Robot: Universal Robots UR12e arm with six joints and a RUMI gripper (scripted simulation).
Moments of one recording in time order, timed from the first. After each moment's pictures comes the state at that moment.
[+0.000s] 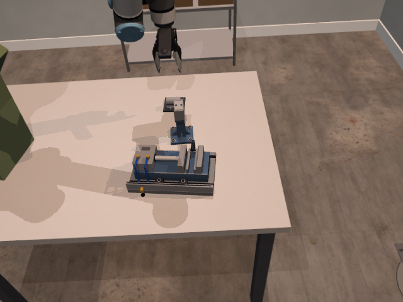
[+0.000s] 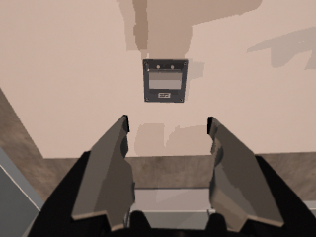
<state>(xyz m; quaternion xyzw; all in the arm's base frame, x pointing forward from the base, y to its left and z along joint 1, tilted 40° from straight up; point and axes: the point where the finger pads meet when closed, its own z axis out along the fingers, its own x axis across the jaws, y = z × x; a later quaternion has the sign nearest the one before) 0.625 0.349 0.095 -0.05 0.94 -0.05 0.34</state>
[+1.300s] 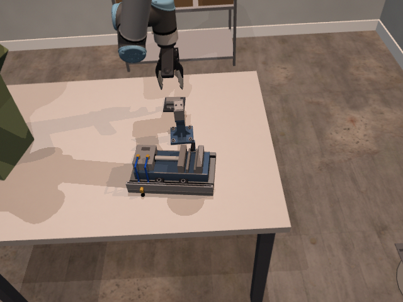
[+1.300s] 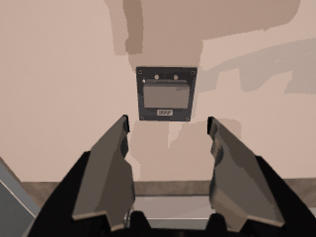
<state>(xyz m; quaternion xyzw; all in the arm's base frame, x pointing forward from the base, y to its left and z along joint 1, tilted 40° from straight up) 0.679 0.344 0.031 -0.05 0.94 -0.05 0.34</state>
